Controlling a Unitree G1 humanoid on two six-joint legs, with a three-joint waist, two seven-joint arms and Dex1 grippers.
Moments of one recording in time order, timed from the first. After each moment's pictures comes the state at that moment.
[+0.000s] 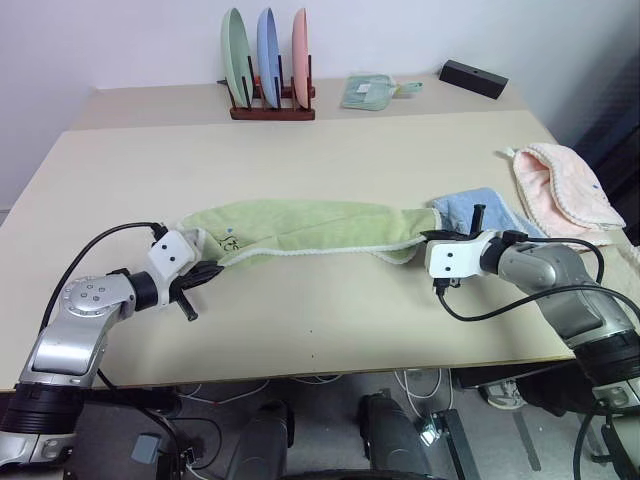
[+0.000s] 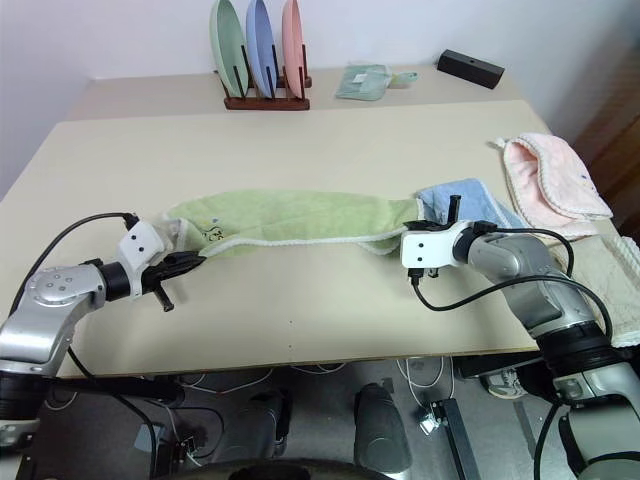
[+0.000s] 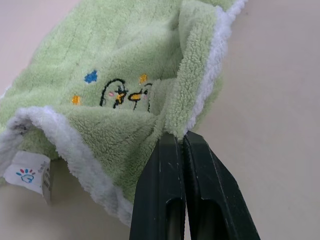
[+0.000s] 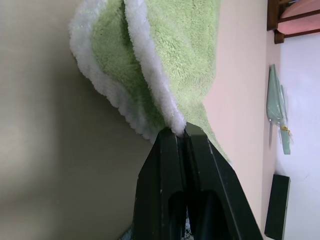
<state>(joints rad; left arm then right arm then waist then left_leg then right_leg) -0.18 0.77 0.07 -0.05 -0.23 0.29 -0.86 -0.45 -0.86 0.21 0.13 -0.43 -0.25 0.63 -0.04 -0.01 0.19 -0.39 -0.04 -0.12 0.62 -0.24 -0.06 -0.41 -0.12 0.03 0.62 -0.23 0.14</state>
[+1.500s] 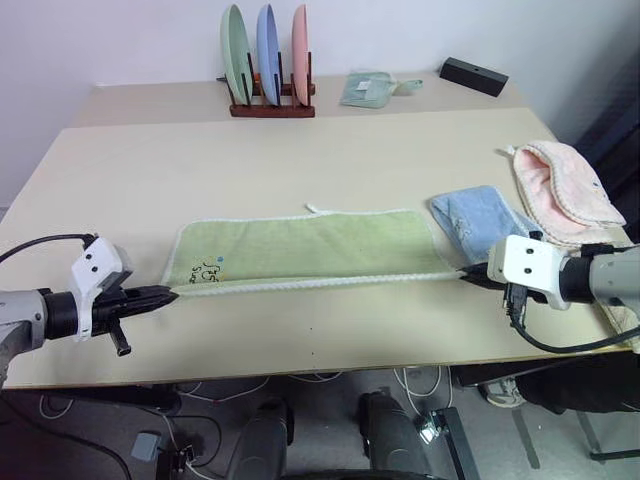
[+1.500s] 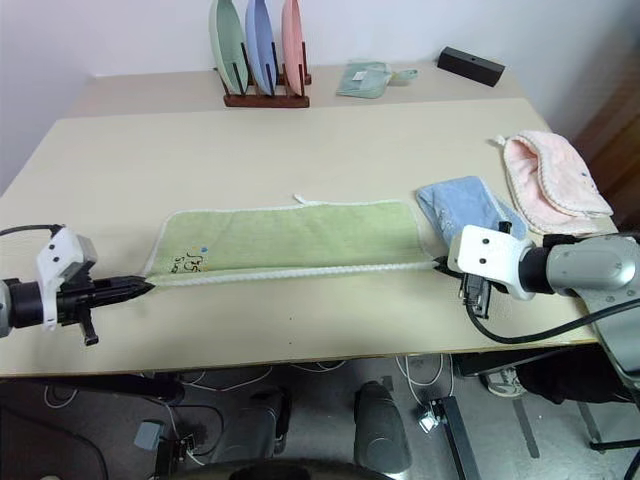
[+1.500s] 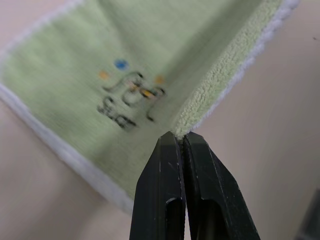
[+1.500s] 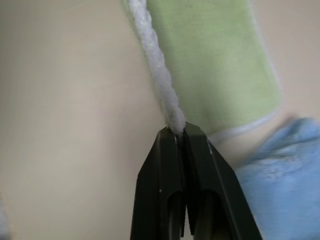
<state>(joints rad) 0.03 1.03 0.34 -0.19 -0.47 0.51 -1.04 -0.19 -1.11 -0.09 -0.34 0.15 0.30 1.07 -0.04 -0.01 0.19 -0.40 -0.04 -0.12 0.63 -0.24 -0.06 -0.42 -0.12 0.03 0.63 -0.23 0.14</state>
